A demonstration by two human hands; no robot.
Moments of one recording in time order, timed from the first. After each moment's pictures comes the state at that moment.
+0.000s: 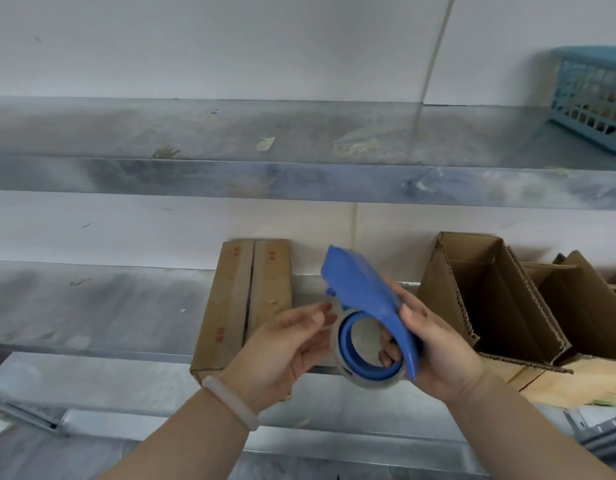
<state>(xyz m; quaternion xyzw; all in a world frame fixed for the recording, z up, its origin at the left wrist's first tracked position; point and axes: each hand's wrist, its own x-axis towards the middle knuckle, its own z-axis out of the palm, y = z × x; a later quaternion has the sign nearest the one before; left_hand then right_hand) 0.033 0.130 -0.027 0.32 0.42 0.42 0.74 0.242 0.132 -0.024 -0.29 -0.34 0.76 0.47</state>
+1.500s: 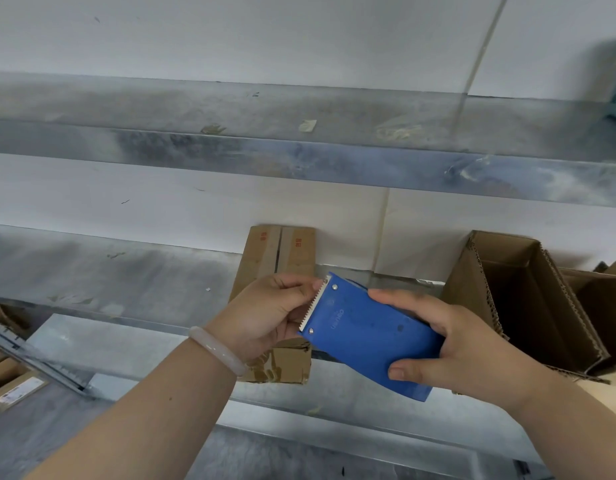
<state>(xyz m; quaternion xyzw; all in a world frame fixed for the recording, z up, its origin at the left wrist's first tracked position) -0.008 0.135 0.001 0.39 0.50 0.39 0.67 0.243 0.111 0.022 -0.42 -0.78 0.41 0.21</state>
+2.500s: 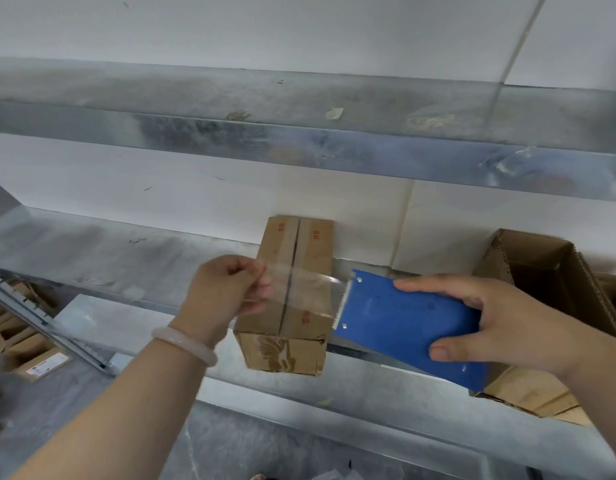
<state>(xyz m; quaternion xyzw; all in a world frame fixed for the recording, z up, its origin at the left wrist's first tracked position) -0.064 0.127 -0.005 0.35 0.64 0.51 0.45 0.255 0.136 0.043 -0.39 -0.76 0.49 0.17</state>
